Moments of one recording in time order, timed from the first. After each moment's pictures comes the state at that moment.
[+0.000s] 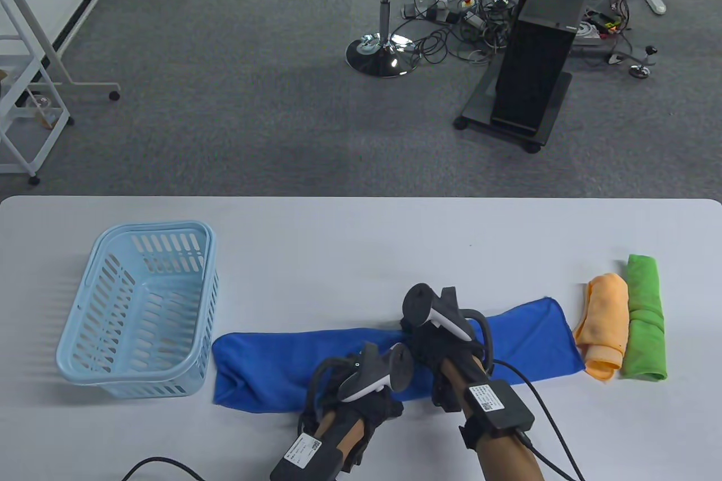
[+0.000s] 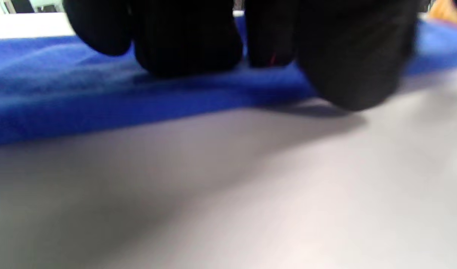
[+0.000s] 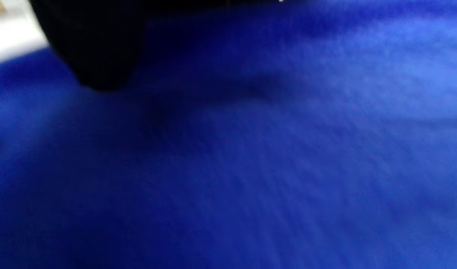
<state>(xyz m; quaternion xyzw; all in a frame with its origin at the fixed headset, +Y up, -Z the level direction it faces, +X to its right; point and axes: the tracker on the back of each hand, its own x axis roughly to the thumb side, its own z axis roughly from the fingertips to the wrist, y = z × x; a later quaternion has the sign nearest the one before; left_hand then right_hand) -0.014 -0.776 -0.300 -0.19 -0.13 -0.04 0.97 0.109 -0.781 -0.388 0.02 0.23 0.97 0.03</state>
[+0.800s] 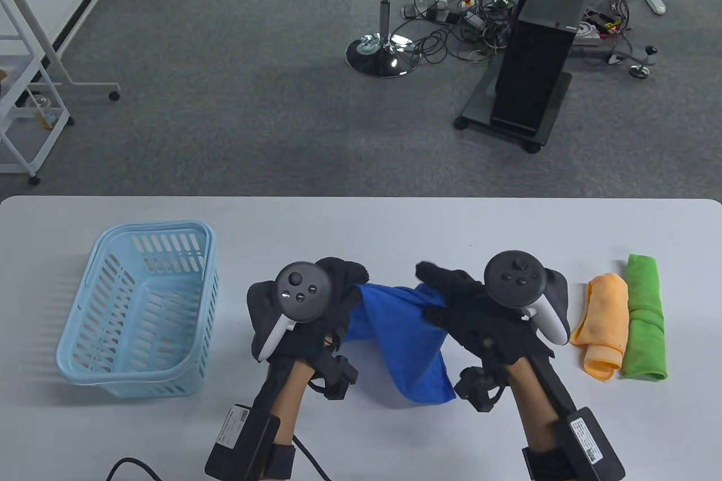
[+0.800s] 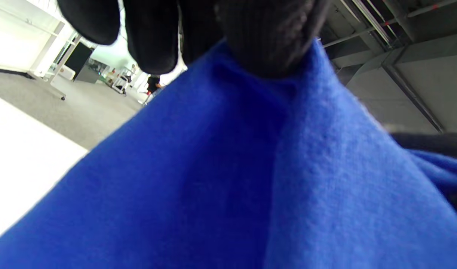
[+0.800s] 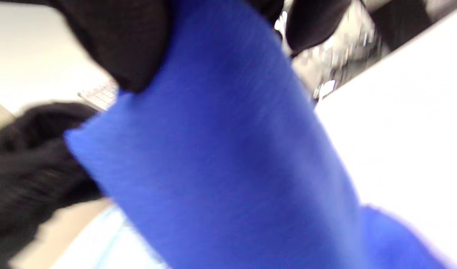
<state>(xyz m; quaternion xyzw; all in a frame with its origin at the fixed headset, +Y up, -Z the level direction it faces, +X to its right) -0.107 -0.590 -0.320 0.04 -0.07 0.32 0.94 0.155 -0.585 -0.321 0.10 0.05 0.94 0.33</state>
